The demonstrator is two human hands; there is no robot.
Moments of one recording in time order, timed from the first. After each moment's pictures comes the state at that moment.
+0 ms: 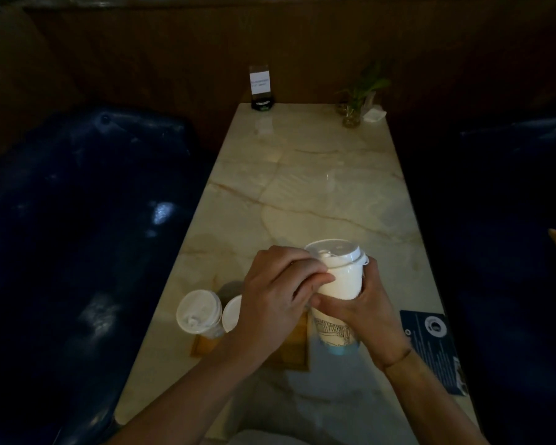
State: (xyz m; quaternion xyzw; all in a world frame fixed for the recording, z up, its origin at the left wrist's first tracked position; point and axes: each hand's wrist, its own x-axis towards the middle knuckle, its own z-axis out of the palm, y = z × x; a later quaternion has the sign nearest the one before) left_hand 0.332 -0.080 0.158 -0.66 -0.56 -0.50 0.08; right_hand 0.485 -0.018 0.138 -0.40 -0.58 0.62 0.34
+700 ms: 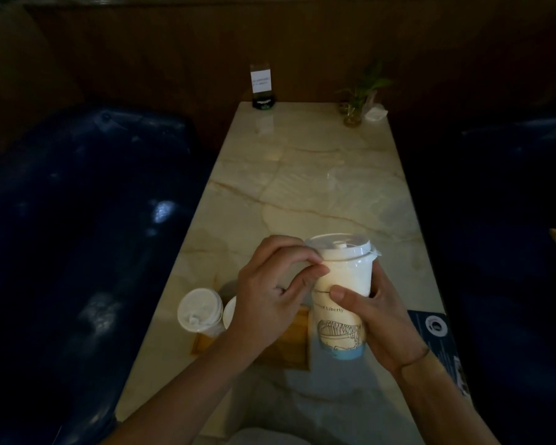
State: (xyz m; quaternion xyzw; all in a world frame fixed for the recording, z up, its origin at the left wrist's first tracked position) left_hand 0.326 -0.084 0.174 -0.63 -0.54 -0.56 -0.04; right_hand 0.496 -0.020 0.146 -0.32 -0.50 0.73 0.34
